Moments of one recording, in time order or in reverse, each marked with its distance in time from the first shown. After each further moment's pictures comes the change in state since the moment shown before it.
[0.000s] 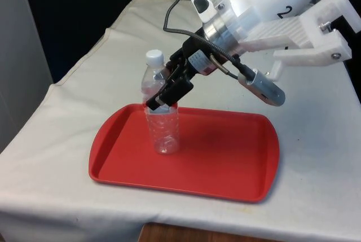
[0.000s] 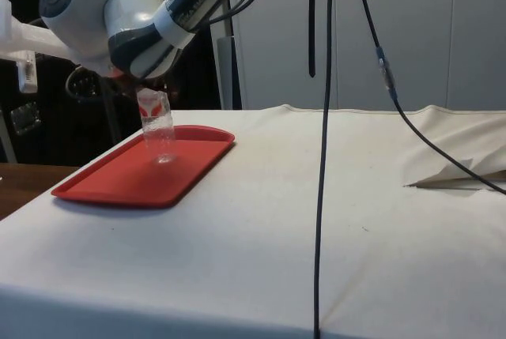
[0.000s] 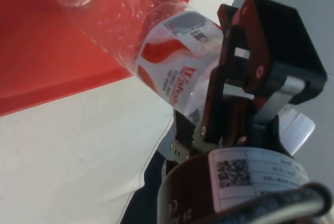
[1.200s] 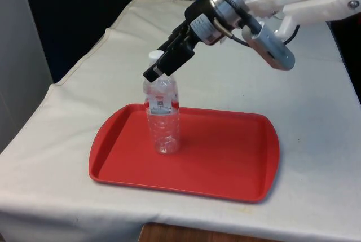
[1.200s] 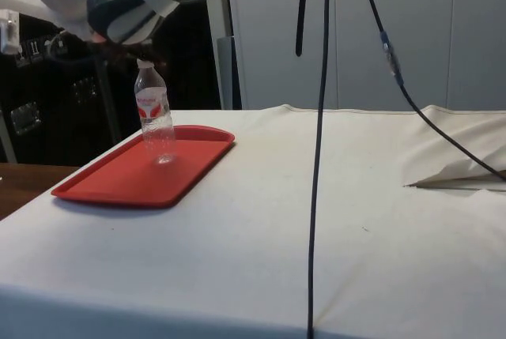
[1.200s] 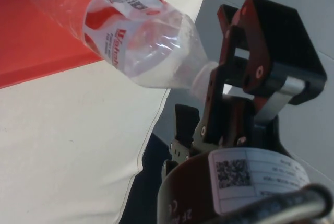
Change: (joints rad) arm 0.000 -0.048 0.021 0.077 0.000 -0.112 0.000
